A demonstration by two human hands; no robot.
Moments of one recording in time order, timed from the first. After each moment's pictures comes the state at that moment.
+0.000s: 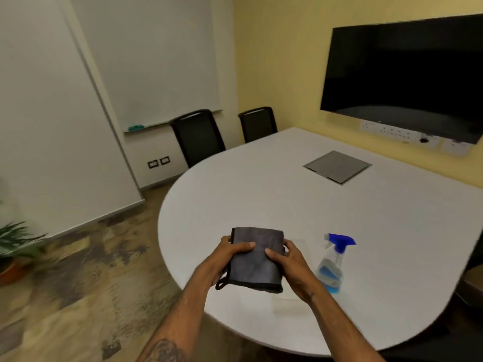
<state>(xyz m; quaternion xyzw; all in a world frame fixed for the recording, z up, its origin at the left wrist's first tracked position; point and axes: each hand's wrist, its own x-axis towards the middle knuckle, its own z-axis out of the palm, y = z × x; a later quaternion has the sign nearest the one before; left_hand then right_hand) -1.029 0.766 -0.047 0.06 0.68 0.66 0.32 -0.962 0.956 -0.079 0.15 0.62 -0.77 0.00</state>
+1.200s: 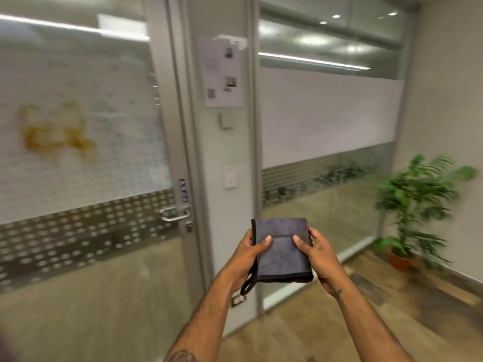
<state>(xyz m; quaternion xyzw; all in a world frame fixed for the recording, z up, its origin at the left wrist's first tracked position) -0.356 0.223 0.070 -0.28 0.54 0.65 -0.46 -0.539 0.270 0.073 -0.46 0.48 -0.63 0.39</state>
